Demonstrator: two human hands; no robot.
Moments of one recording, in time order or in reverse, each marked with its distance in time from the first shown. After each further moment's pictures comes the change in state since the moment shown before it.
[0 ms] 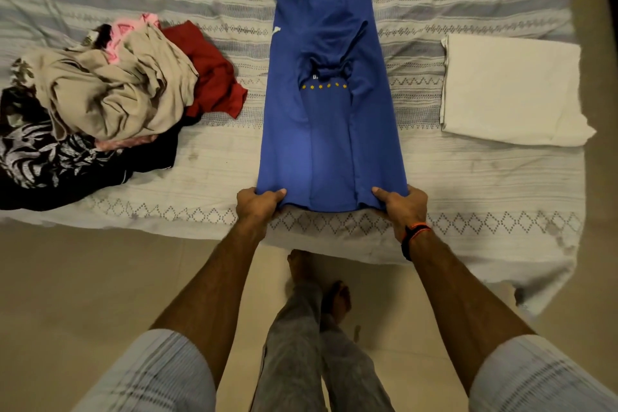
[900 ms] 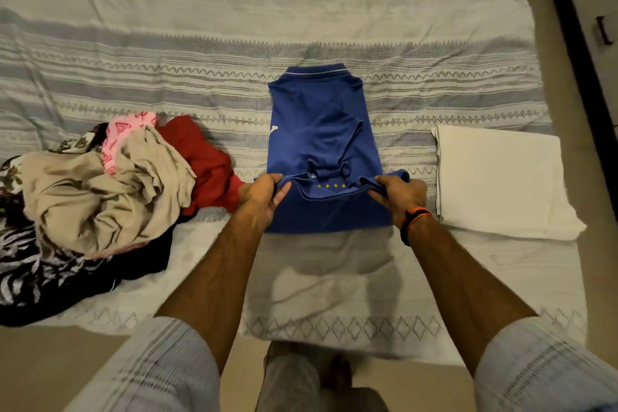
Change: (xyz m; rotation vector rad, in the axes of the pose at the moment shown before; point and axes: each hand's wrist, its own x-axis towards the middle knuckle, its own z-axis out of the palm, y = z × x) left_hand 0.083 0.218 0.065 -0.494 -0.148 -0.075; right_hand 0.091 -0.202 0.075 0.263 0.015 0.058
